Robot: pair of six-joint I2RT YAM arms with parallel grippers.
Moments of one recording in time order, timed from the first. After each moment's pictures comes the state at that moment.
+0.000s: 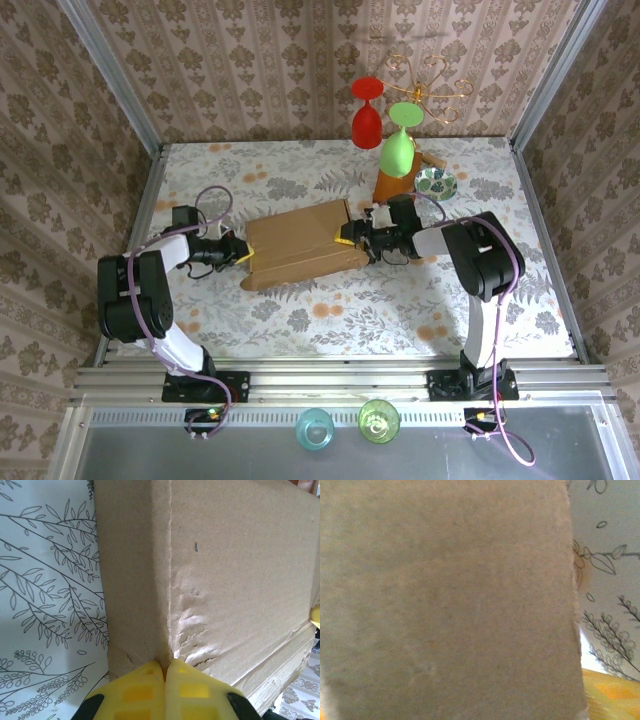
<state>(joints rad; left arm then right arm) 0.06 1.63 0.82 -0.40 0.81 -0.27 0.32 2.00 0.96 0.35 -0.98 0.99</state>
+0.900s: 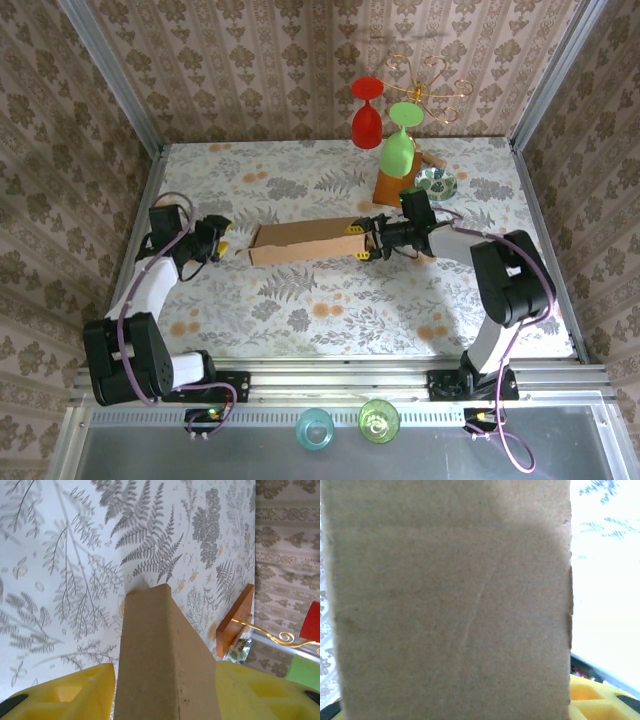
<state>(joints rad) 0.08 1.25 0.73 -0.30 0.56 -1.09 0.28 1.74 0.92 0.04 -0.97 1.60</state>
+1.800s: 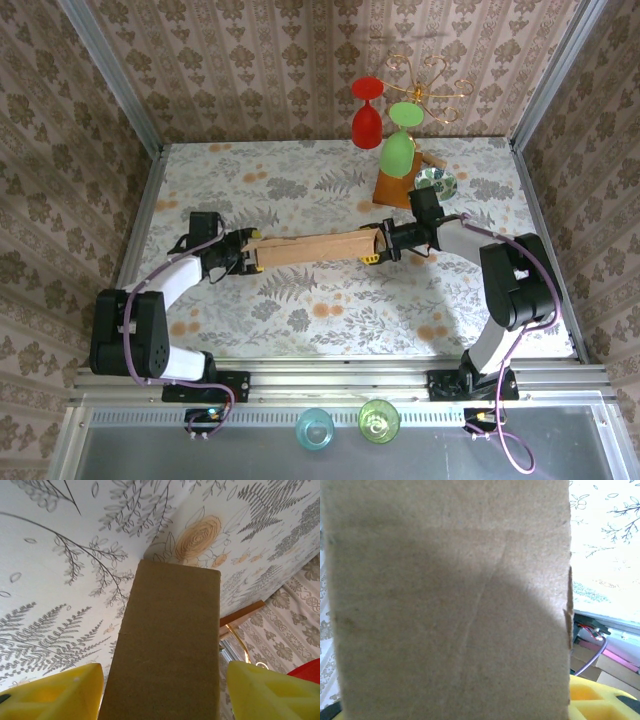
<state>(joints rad) -0.14 1.39 0.67 -0.17 0.58 -1.79 0.23 1.72 0.96 -0.20 -1.08 1.63</state>
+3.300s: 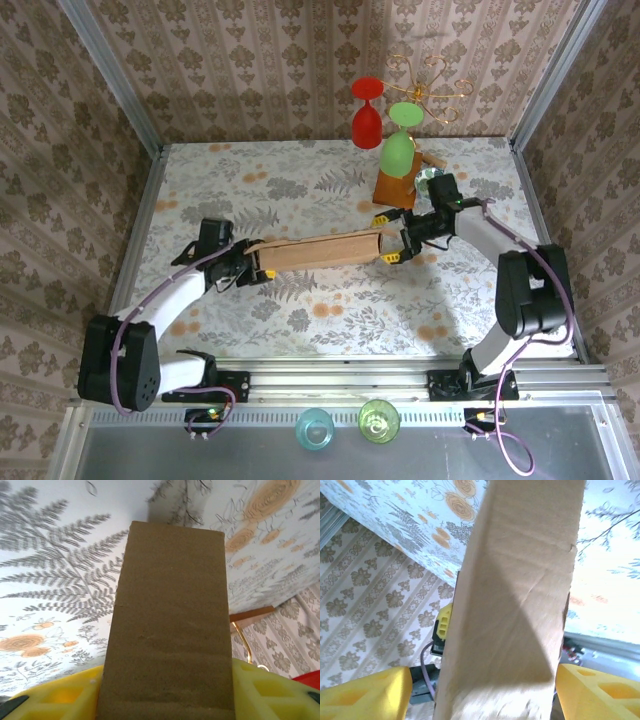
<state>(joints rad) -0.26 1.23 0.64 -0.33 0.52 -2.03 0.11 1.62 1.09 -0.63 -0.94 1.28</state>
